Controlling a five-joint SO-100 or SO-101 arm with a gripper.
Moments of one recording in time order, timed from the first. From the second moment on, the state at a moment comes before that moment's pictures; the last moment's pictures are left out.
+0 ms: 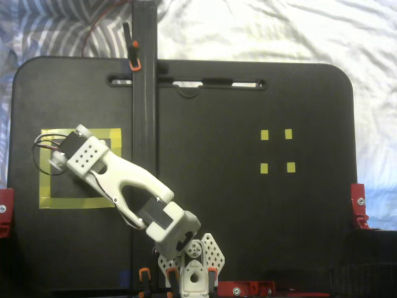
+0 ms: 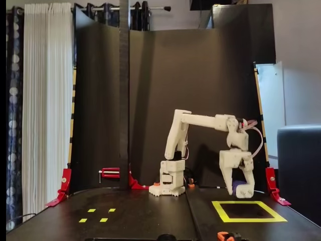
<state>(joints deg) -49.0 73.9 86.2 78.6 -51.5</state>
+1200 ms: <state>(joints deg) -48.5 65.6 86.7 73.2 -51.9</state>
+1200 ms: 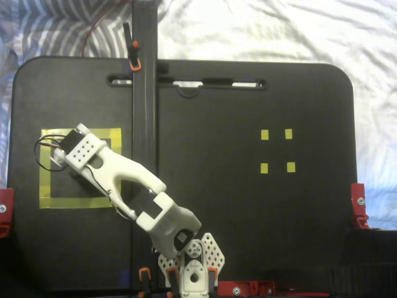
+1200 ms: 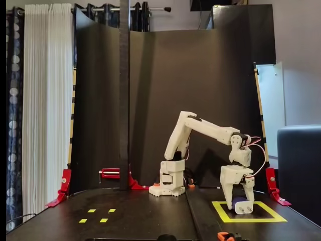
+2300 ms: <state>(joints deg) -48.0 82.1 86.7 85.7 -52.6</state>
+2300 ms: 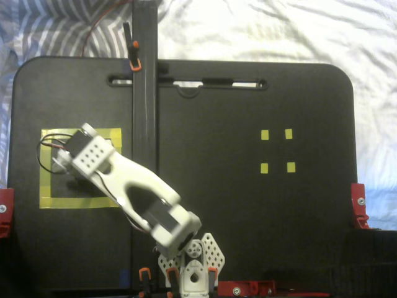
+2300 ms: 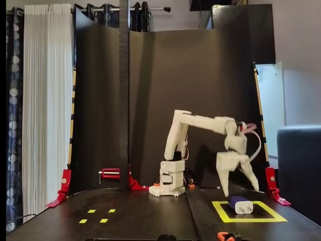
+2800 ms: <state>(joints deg) -48.0 90.1 86.7 90.7 -52.6</state>
